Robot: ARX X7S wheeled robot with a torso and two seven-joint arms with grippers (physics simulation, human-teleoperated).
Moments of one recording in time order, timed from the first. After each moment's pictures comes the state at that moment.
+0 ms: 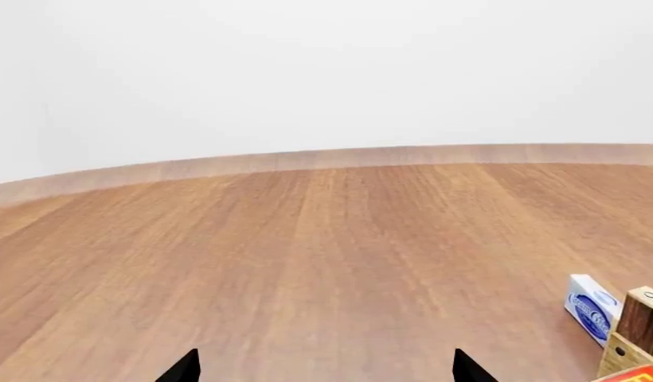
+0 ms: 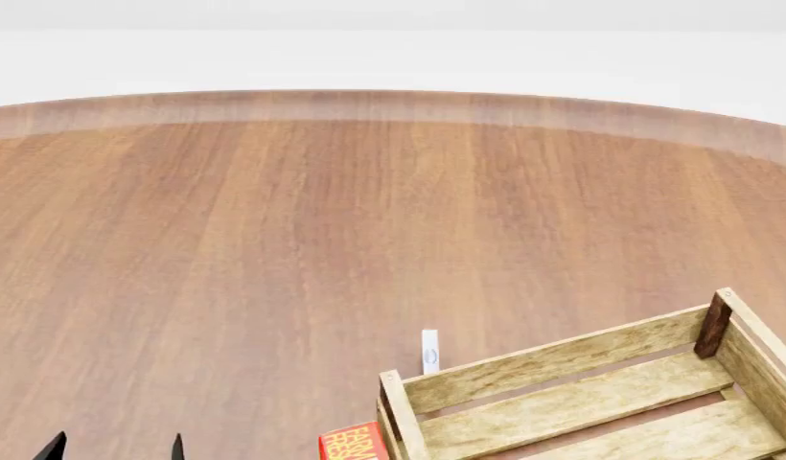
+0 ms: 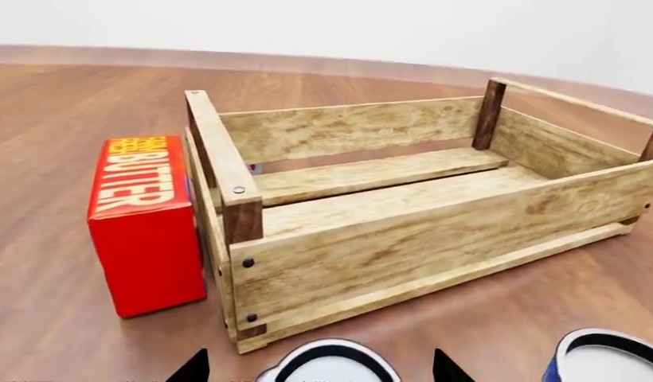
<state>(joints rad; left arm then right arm) -0.05 -0.22 0.28 -0.03 -0.17 0.01 -0.31 -0.43 0.25 -0.41 0.07 0.08 -0.39 0.51</state>
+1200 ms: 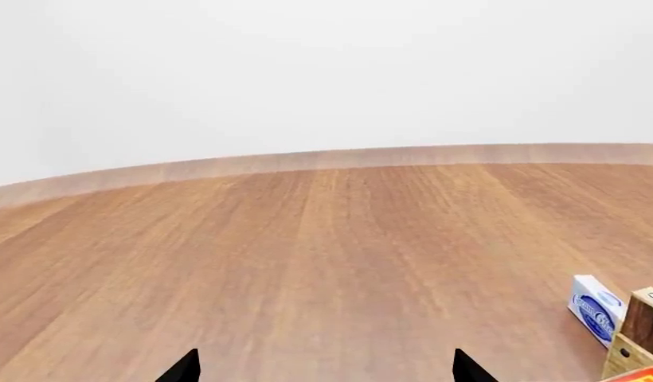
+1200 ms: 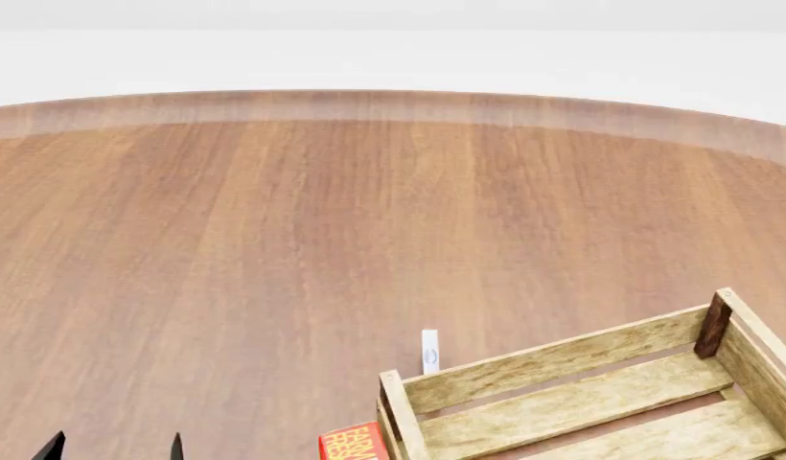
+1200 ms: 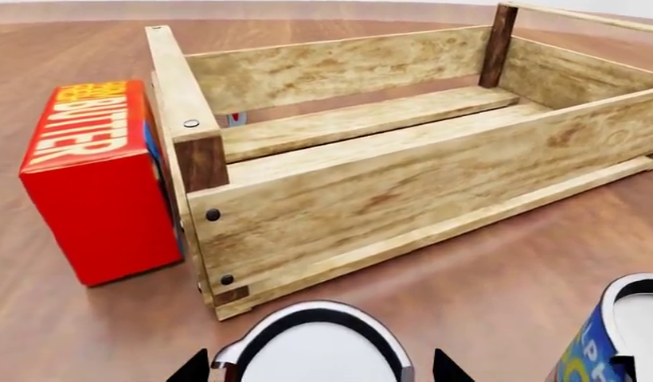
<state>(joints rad) -0.05 -0.23 0.30 -0.03 -0.19 0.01 -0.34 -0.34 0.24 -0.42 0.18 0.21 -0.35 0.47</state>
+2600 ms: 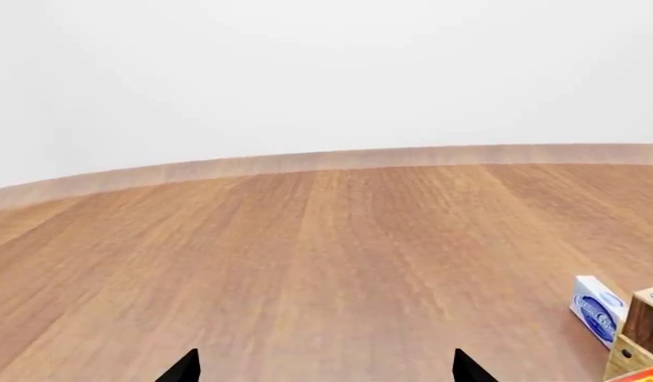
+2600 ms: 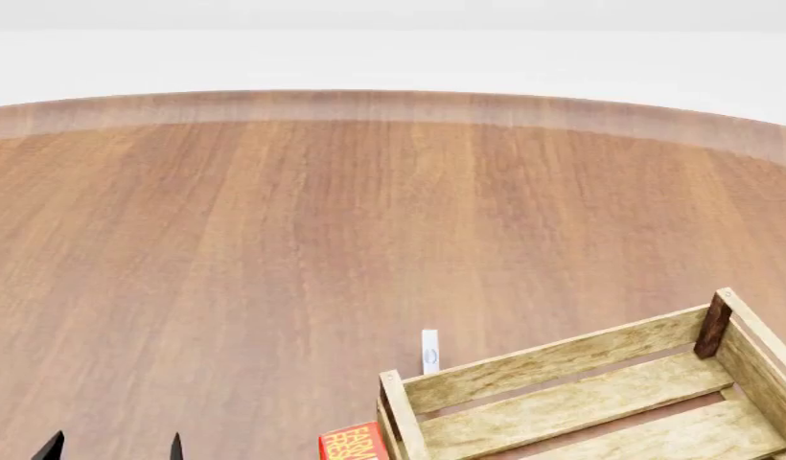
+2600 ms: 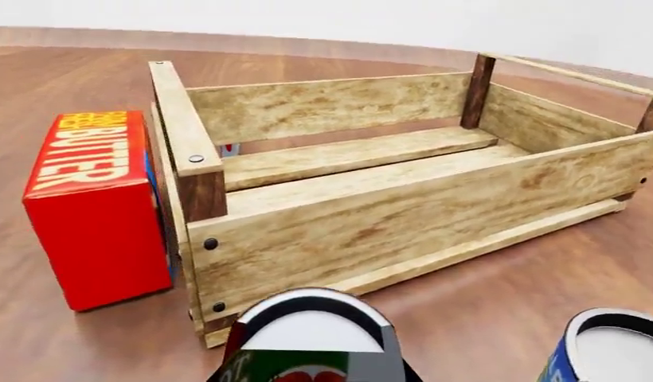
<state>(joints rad) -0.06 -0.25 0.32 -0.03 -0.20 0.02 -0.36 -0.33 0.25 -0.45 0.22 0.14 -0.44 0.54</state>
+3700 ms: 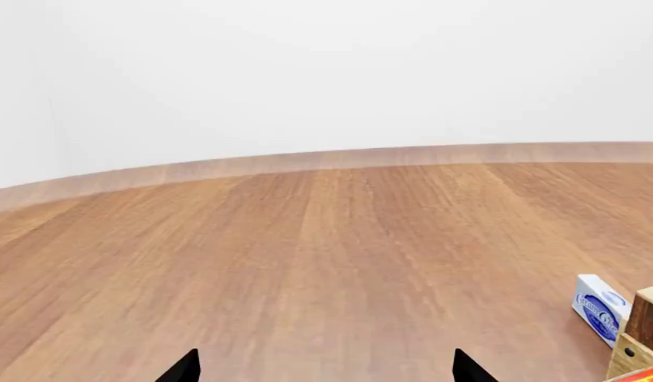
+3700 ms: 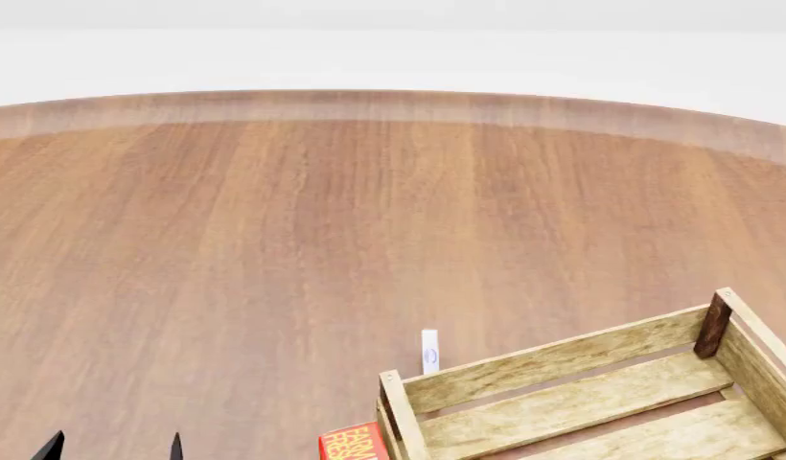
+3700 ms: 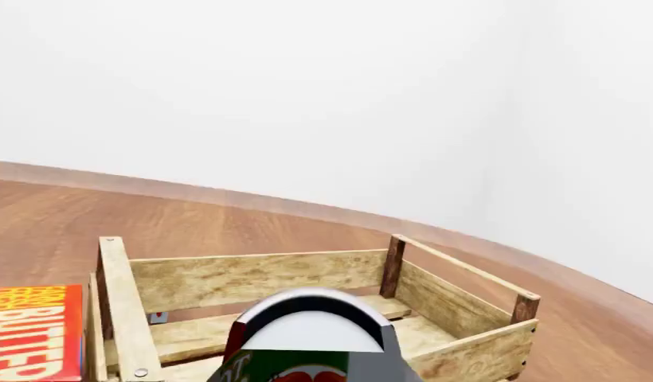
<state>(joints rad) -0.07 -0.26 0.34 -0.04 -0.21 0.02 -0.38 -0.33 0.25 -0.39 0.16 -0.20 -0.58 0.80</state>
